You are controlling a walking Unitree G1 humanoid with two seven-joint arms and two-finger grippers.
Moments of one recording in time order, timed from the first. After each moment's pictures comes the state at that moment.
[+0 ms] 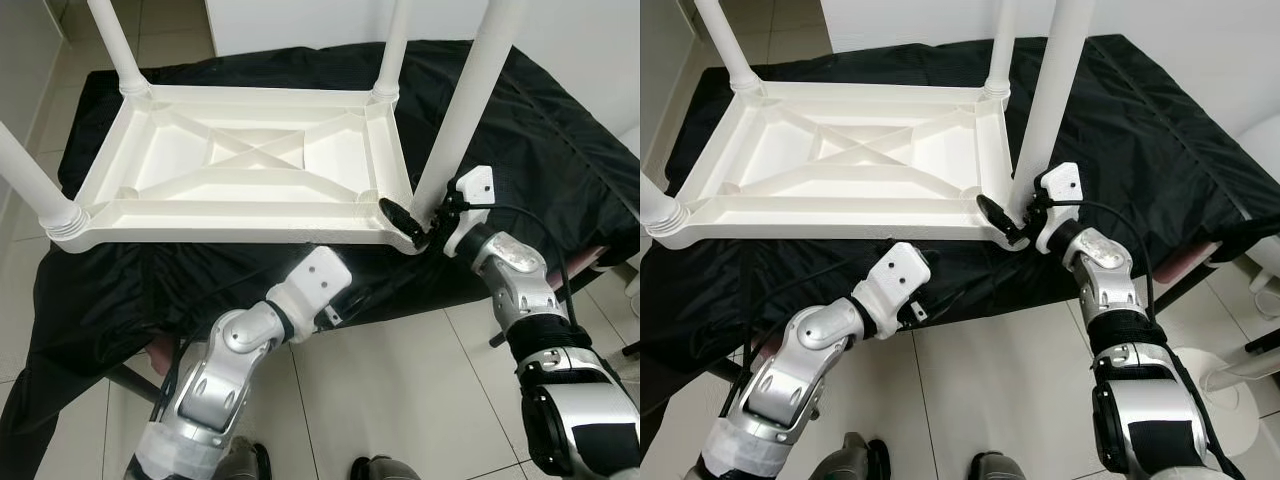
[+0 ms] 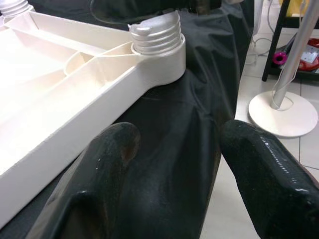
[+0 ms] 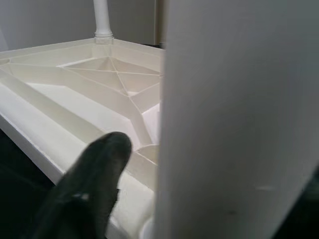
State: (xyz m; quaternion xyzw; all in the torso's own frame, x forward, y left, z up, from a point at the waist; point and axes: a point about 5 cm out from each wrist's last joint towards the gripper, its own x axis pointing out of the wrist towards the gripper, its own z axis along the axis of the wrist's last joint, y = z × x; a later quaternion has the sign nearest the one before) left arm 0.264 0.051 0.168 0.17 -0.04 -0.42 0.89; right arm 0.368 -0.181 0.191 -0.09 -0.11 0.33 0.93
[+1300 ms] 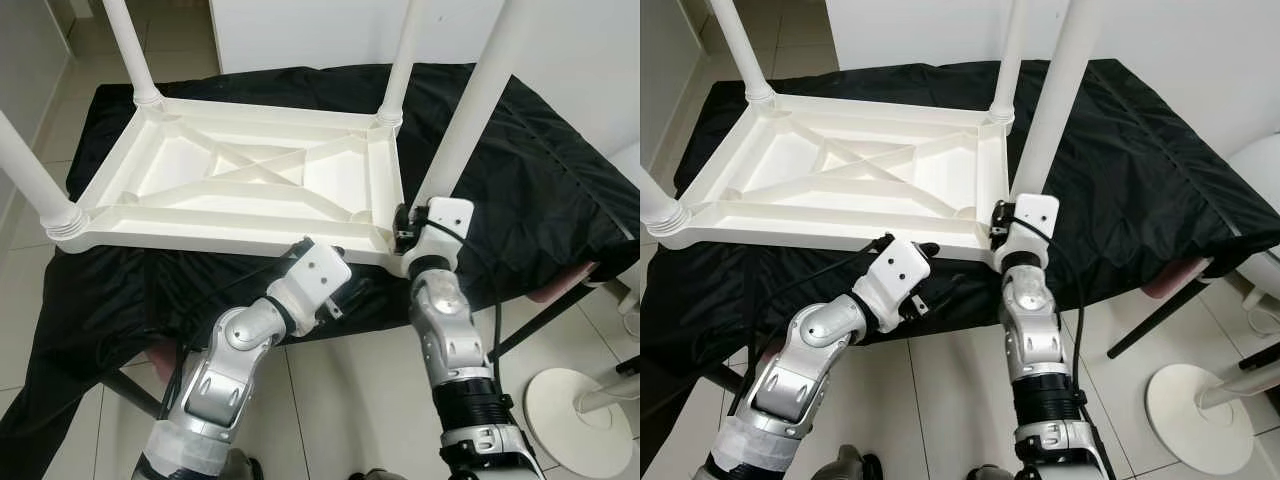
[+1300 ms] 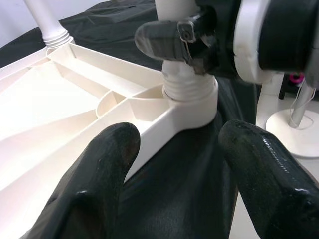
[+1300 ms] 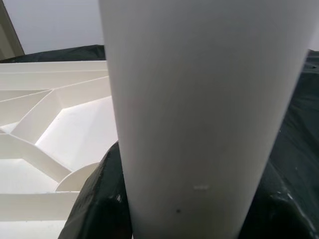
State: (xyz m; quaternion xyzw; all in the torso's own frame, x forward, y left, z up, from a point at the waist) left arm 0.272 0.052 0.172 0.17 -0.06 -0.40 0.90; right arm 0.329 -0.121 0.168 0.04 -0.08 -0.06 0.99
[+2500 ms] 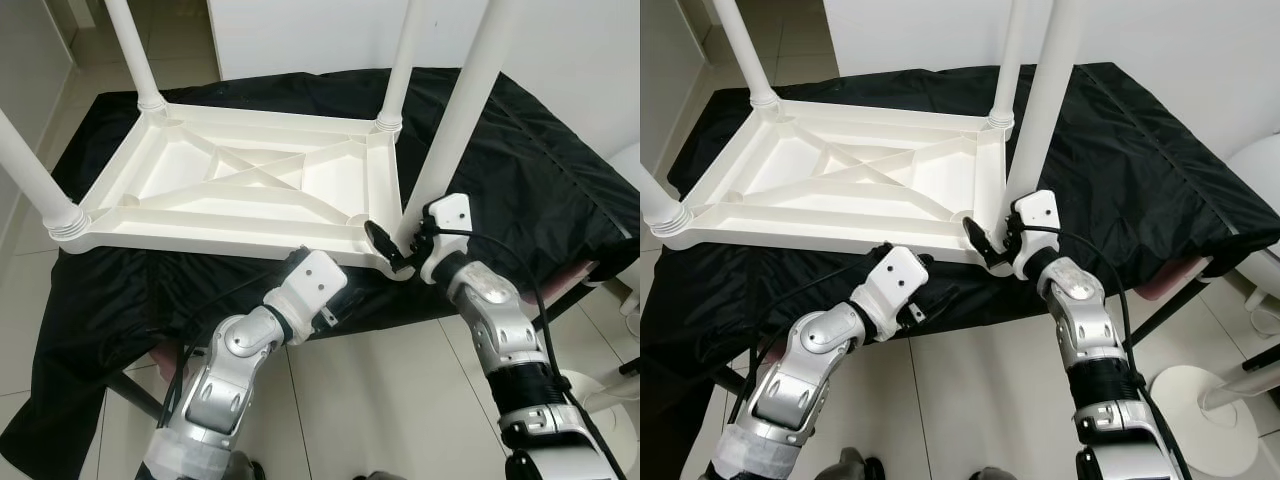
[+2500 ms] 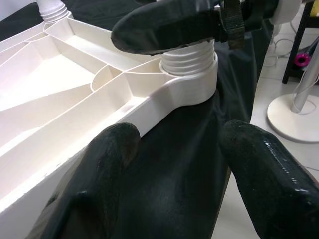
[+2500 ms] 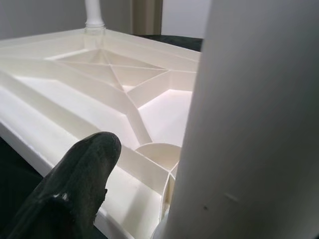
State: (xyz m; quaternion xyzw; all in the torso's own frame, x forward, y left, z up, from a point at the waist) left arm 0.269 0.055 0.158 0.18 -0.02 -0.39 0.90; right arm 0.343 -0.153 0.172 -0.09 -0.07 0.27 0.96
